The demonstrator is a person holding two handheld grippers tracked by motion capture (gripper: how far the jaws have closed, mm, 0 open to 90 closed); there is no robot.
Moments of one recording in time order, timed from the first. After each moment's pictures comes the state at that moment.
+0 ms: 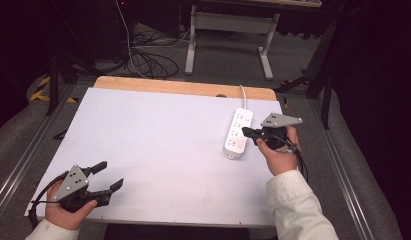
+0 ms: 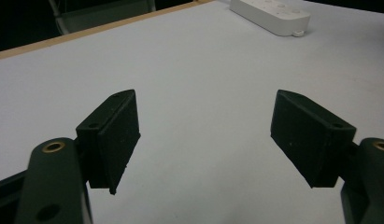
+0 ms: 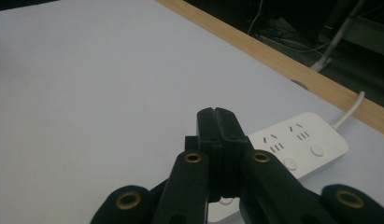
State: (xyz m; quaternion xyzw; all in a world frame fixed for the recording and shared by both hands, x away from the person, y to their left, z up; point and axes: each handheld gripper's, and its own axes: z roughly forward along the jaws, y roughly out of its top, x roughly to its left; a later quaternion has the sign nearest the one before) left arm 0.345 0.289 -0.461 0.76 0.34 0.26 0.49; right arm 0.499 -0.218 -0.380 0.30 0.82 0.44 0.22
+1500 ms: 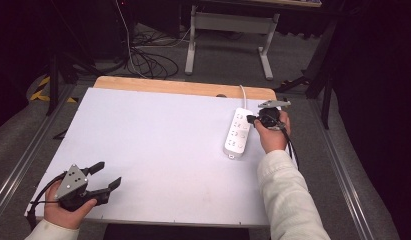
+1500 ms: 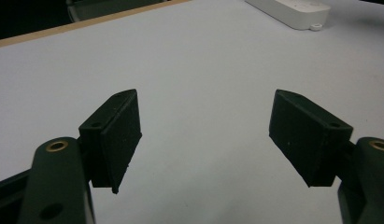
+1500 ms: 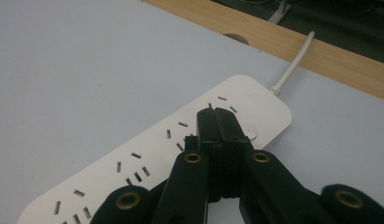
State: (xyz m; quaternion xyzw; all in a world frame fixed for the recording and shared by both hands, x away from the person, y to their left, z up) left arm 0.346 0.291 -0.465 0.75 0.37 0.26 0.48; right arm 0.595 -0.234 -0.427 0.41 0.80 0.38 0.22
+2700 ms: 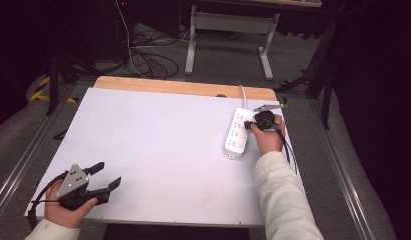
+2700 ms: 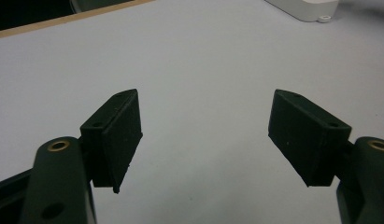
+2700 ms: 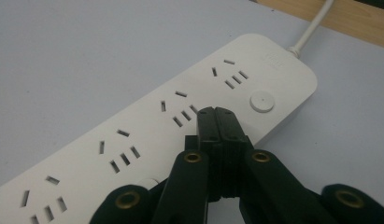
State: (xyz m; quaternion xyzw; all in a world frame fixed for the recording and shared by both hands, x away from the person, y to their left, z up) left arm 0.348 0.292 -0.467 0.76 0.38 0.26 0.46; right arm 0.604 -0.231 -0.453 0.43 0.81 0.35 0.19
